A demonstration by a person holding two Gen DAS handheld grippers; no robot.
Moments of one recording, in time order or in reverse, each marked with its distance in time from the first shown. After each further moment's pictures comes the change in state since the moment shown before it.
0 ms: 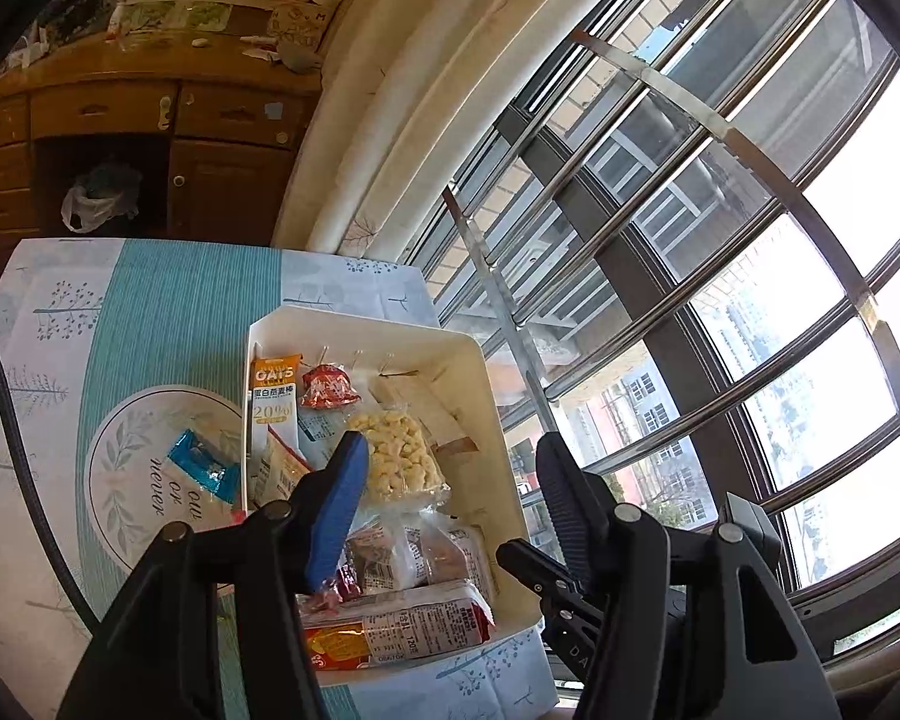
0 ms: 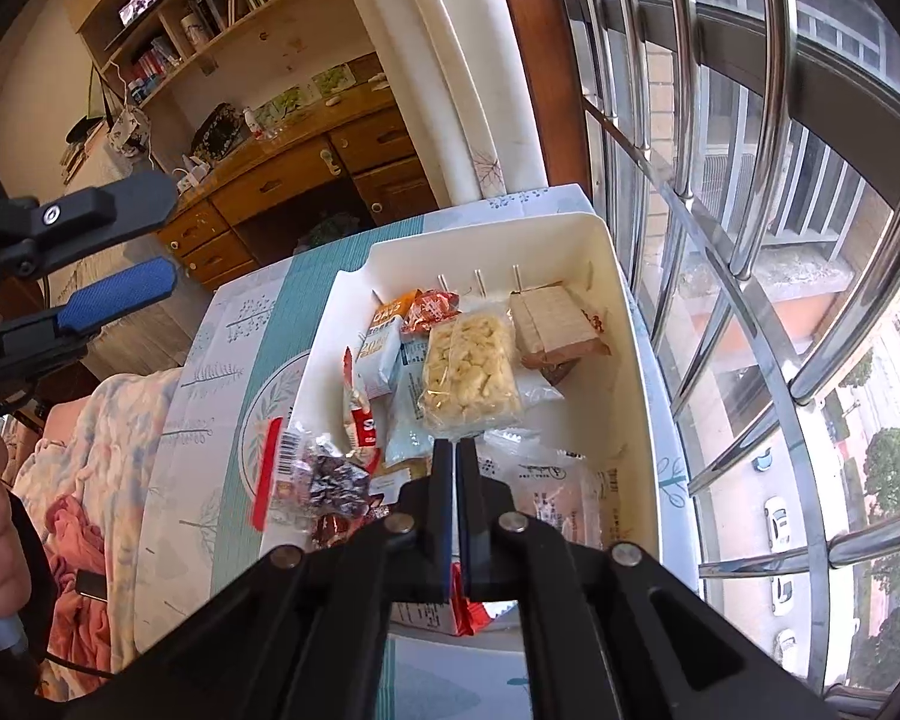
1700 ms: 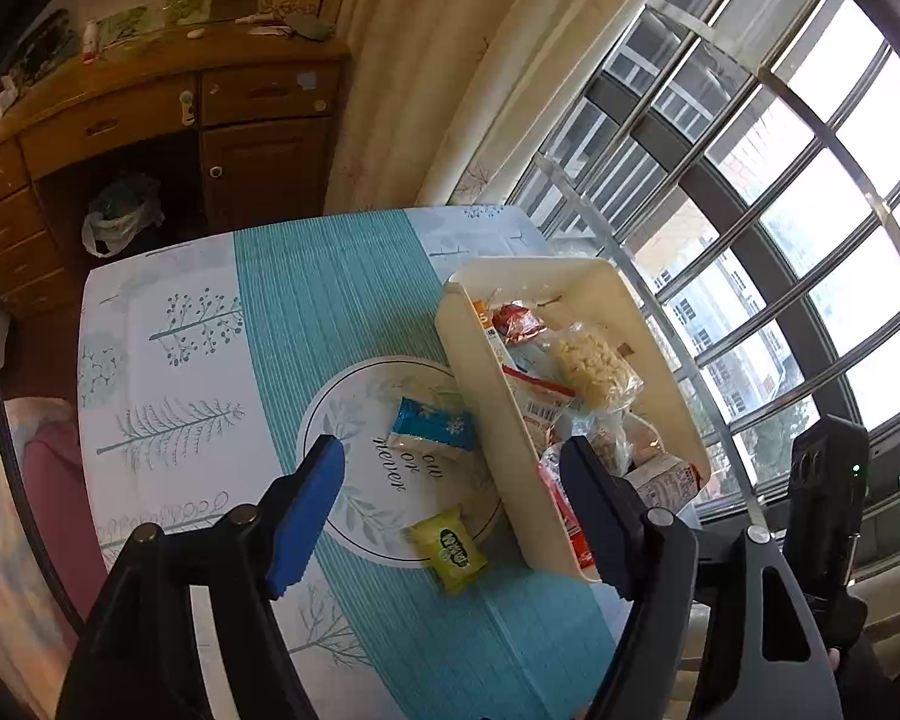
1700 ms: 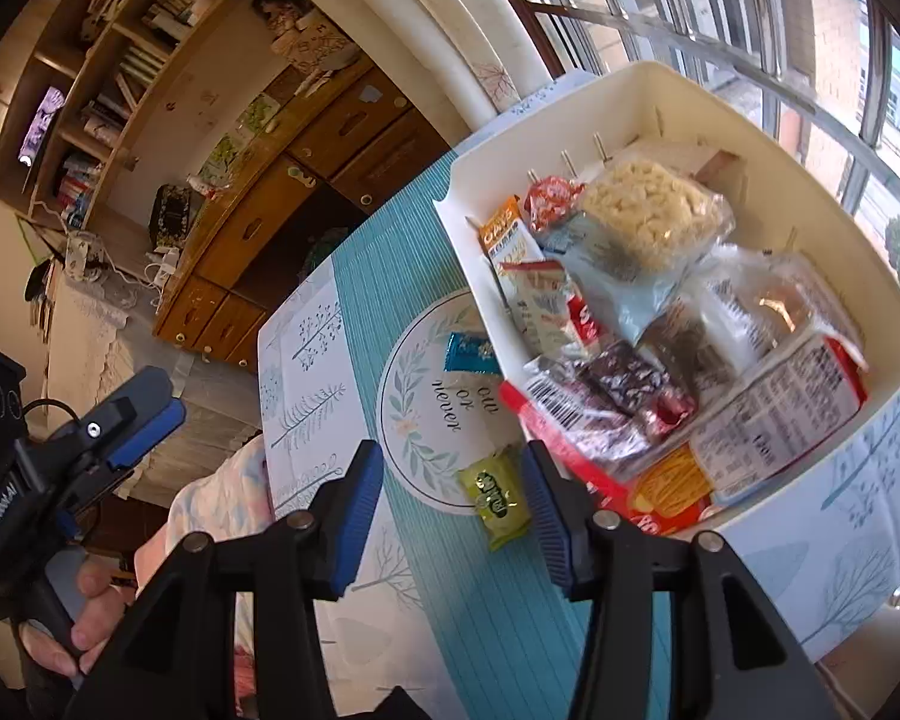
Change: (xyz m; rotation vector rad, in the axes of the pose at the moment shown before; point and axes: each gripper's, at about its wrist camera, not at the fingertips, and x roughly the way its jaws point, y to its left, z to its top) left arm -0.053 0.171 0.027 0.204 0.203 0.069; right arm 0.055 0.128 -0.032 0.462 0.055 0.057
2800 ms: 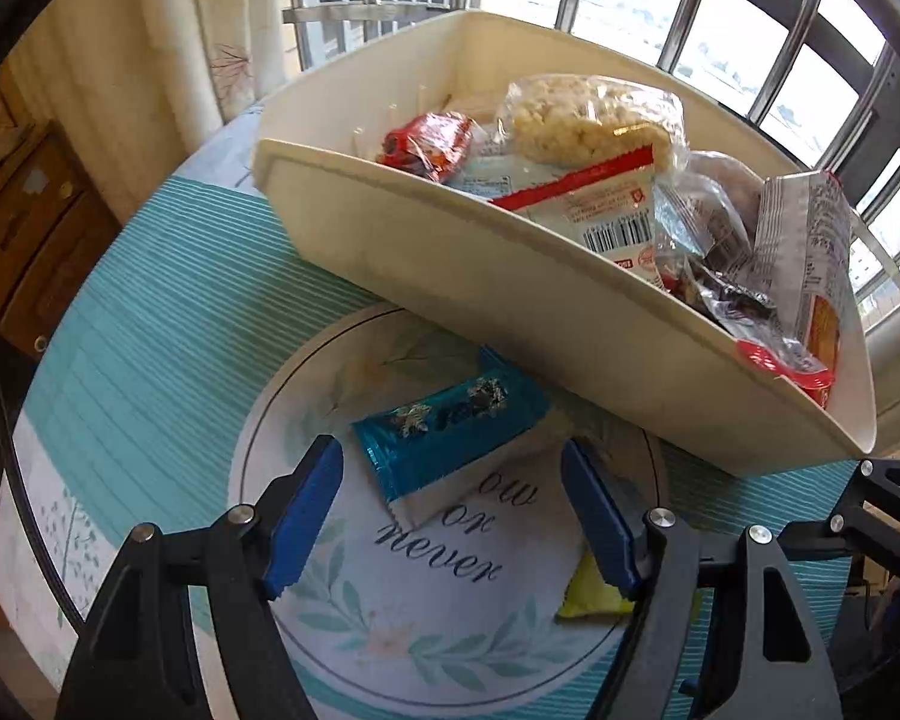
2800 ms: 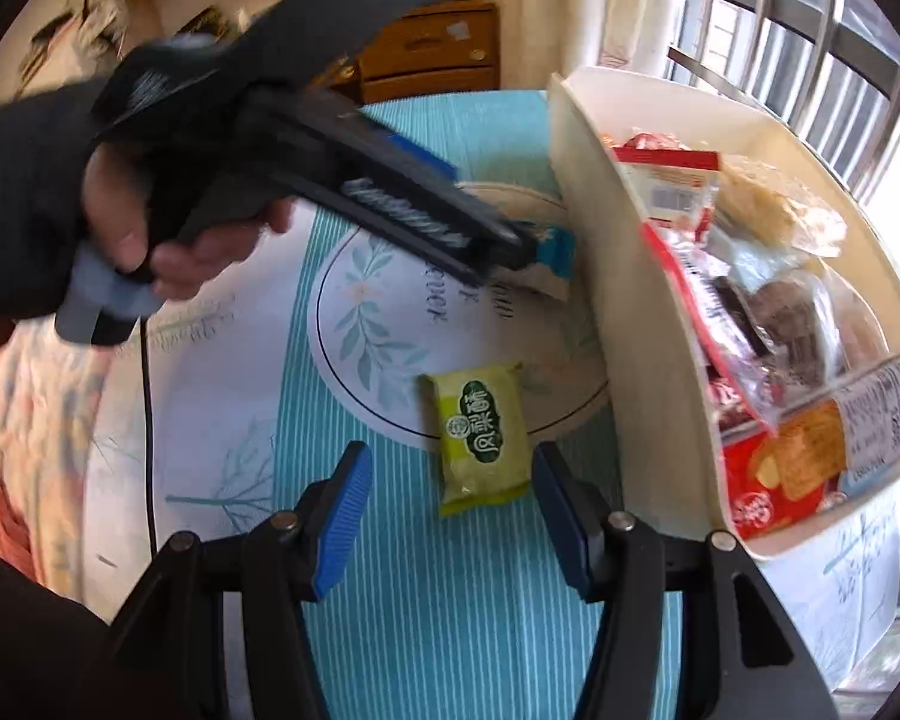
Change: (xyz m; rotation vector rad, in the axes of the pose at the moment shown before) left arm 0.219 -0.015 -0.010 0.746 0.250 -0.096; right arm 0.111 0.035 -0.095 -0.529 -0.031 -0.327
